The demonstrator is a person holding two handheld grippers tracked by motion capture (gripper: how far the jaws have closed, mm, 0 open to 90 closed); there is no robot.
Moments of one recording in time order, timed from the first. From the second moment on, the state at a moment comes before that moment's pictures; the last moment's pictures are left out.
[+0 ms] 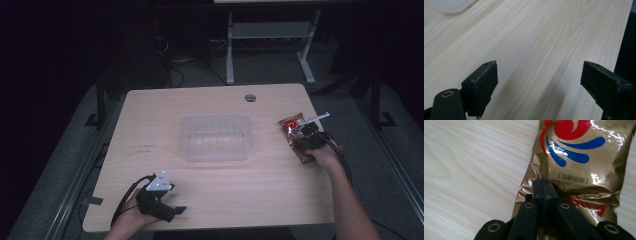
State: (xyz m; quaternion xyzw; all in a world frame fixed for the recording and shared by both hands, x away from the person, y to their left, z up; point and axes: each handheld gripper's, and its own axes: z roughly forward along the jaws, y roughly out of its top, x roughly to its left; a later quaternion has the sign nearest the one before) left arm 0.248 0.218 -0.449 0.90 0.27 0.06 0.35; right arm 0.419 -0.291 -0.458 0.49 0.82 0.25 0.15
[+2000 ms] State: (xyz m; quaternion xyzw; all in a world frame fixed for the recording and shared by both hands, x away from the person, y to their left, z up) left arm 0.248 0.215 -0.447 0.90 0.26 0.05 0.35; right arm 0.386 -0.289 -0.438 0.45 0.83 0.27 0.16
